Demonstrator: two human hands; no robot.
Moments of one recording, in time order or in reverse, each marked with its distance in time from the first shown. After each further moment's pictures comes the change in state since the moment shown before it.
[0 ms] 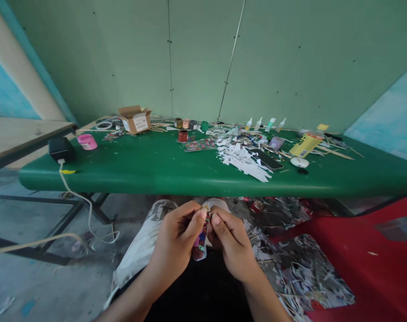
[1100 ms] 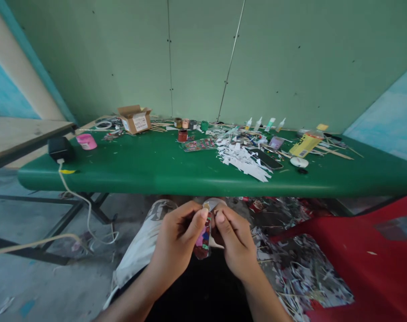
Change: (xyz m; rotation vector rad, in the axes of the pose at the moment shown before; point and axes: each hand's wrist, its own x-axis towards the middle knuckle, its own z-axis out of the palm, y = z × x) left_hand 0.002 -0.003 0.000 0.038 0.051 0.067; right_hand -0.002 0.006 -0.002 -0.050 0.091 -0.013
